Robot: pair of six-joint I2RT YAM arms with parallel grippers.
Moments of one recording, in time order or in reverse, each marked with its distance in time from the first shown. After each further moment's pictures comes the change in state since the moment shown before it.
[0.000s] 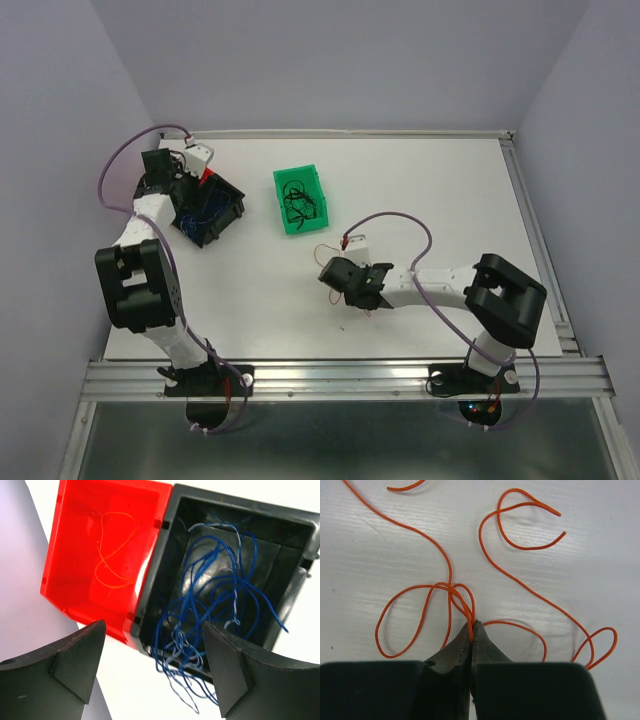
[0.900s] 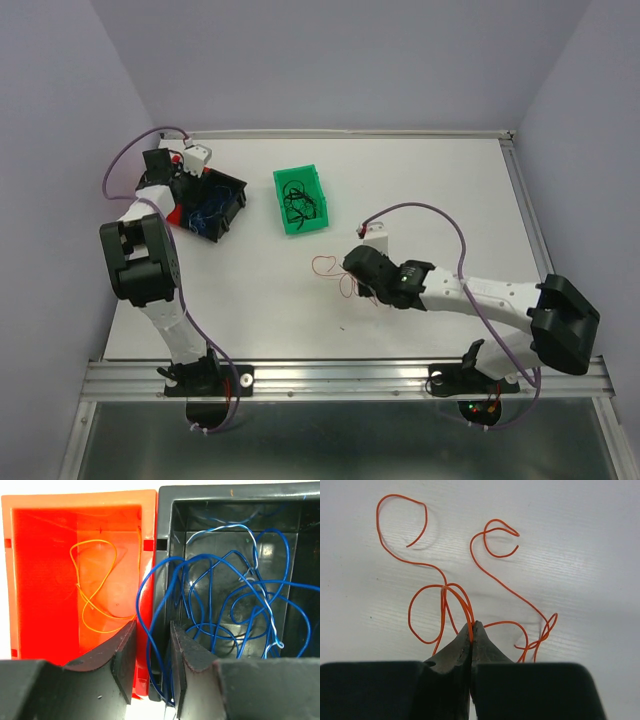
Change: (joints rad) left arm 0.032 0.259 0.154 0.031 0.086 -0.014; right arm -0.030 -0.311 -0.092 -0.011 -0.040 -0.093
